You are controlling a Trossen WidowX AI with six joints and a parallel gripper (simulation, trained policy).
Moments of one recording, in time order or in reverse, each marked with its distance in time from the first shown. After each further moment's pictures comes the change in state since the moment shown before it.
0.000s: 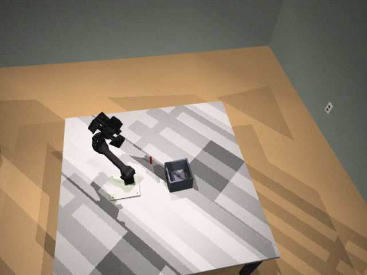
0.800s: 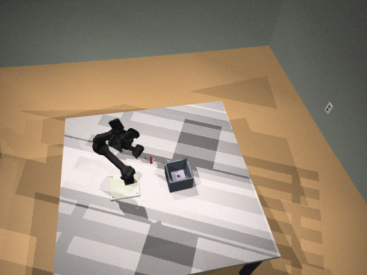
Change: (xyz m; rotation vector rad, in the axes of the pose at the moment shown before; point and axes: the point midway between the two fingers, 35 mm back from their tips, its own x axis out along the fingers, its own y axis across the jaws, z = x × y) arm -0.009 0.138 0.000 -0.015 0.009 0.493
